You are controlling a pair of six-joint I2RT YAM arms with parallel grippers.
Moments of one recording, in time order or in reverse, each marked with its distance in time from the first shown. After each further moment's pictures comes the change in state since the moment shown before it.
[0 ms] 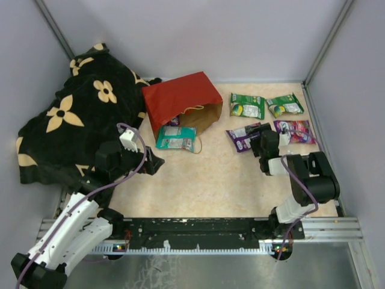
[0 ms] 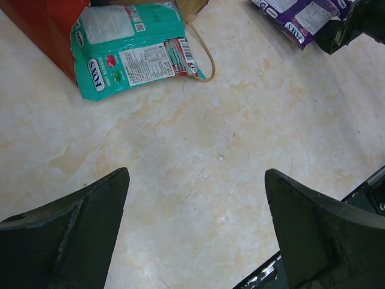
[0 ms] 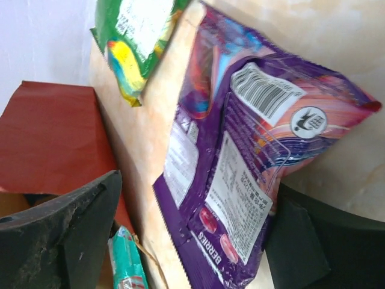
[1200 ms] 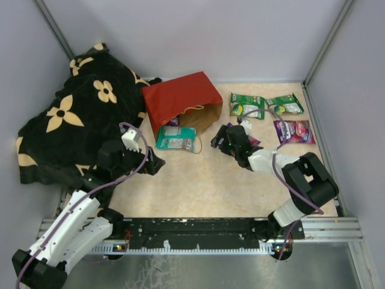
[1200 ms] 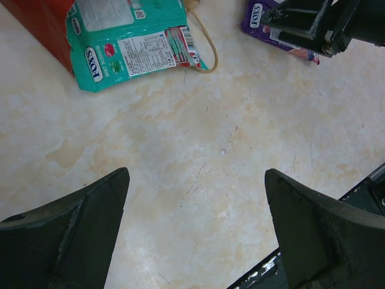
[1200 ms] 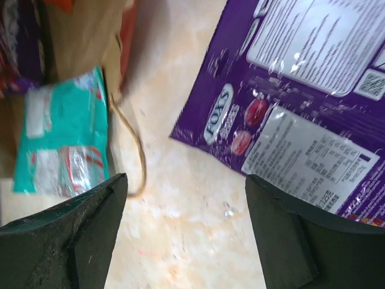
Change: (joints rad) left arm 0.000 0.034 0.000 -0.009 0.005 0.000; right arm 0.412 -0.066 0.243 -0.480 0.113 -0.351
